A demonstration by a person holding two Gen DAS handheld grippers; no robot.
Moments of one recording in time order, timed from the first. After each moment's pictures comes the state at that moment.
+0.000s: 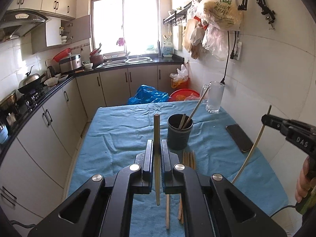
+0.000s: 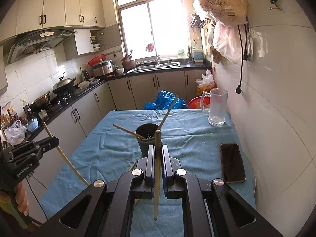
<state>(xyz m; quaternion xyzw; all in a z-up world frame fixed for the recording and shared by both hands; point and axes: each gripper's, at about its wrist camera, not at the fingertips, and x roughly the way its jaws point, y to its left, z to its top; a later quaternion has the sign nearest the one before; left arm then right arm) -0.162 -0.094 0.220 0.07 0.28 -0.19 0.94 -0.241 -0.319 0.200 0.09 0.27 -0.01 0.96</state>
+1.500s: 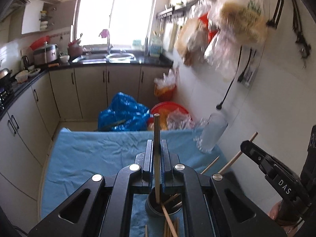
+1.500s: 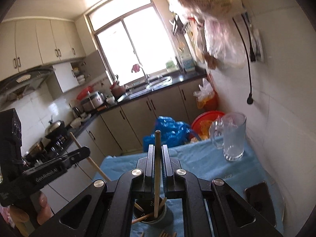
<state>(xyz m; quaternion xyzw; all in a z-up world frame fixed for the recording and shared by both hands) 0.064 -0.193 0.253 0.01 0.32 -0.27 0.91 -0.059 -0.373 0.223 0.20 0.21 -0.04 0.96</state>
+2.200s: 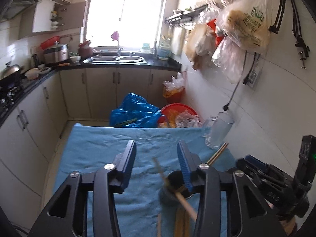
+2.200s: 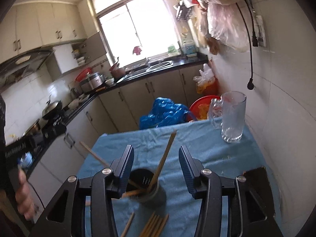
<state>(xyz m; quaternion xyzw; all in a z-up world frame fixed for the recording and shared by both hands) 0.026 -0.127 0.255 -0.01 0.30 -0.23 0.93 -0.076 -0.361 0.184 0.17 0.26 -0.02 0.95</state>
